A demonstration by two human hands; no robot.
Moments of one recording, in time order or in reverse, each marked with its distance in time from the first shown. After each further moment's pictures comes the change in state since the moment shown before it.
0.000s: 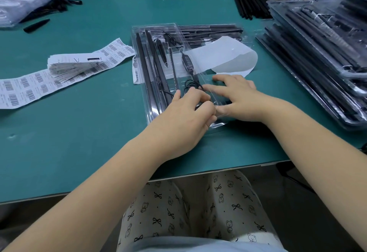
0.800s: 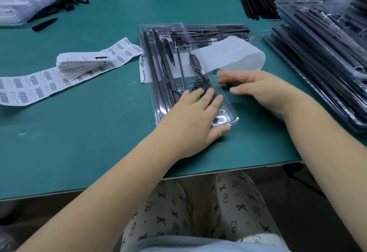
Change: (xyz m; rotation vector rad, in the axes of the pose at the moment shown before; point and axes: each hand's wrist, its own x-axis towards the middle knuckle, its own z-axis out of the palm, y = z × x) left_hand 0.008 -0.007 0.010 0.308 -0.162 -0.036; right_hand -0.002 0.009 -0.014 0.848 0.044 0.033
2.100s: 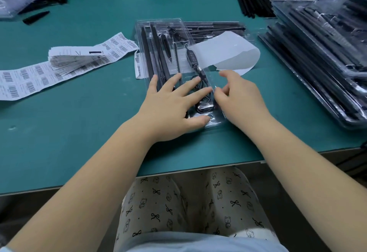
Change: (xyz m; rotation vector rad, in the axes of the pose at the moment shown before) left_hand 0.001 -0.033 0.005 -0.100 0.010 -0.106; right_hand -0.009 -0.004 0.052 -0.564 0.464 0.028
